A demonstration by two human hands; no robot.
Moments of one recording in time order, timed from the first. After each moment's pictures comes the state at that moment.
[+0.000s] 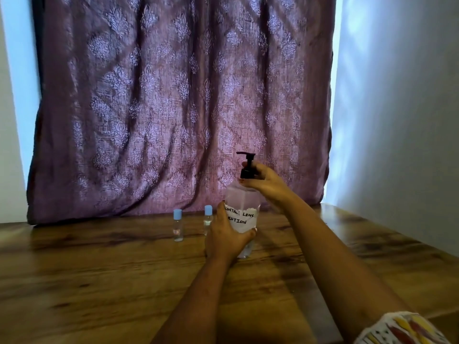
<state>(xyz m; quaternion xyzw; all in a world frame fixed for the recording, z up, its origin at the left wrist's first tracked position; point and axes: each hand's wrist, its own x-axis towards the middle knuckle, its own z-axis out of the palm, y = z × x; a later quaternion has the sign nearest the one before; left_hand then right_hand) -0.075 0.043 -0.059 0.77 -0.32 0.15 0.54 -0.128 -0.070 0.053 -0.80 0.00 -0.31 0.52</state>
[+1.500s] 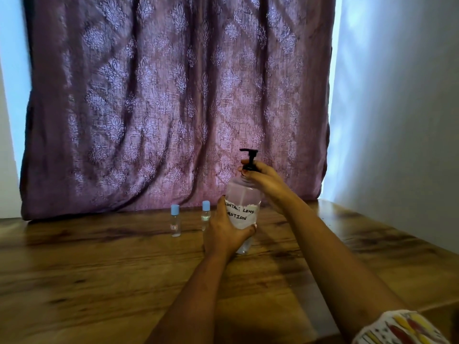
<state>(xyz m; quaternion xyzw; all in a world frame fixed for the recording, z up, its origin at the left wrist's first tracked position) -0.079 0.045 -0.057 0.77 -0.32 0.15 0.53 -0.132 -0.067 0.047 -0.76 0.00 -0.31 0.57</state>
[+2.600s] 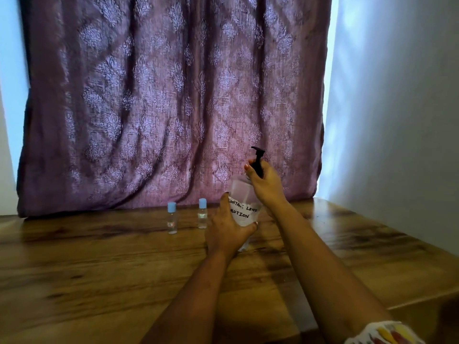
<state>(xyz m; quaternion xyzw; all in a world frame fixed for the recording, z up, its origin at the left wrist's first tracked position) -0.082 0.033 -0.060 0.77 -0.33 0.18 0.52 -0.134 -0.056 0.039 -0.76 0.08 -0.47 0.44</state>
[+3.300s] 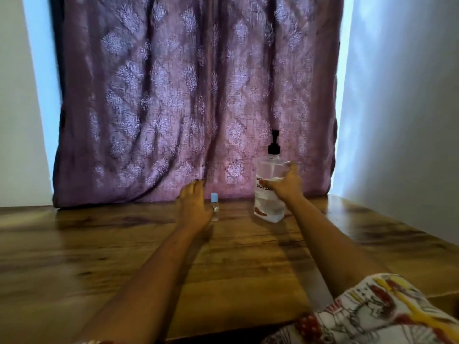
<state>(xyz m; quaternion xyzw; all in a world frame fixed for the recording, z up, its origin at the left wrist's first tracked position) -0.039 0.106 -0.028 0.86 -0.31 0.22 0.34 -0.140 -0.104 0.021 -0.76 0.18 -0.48 0.42</state>
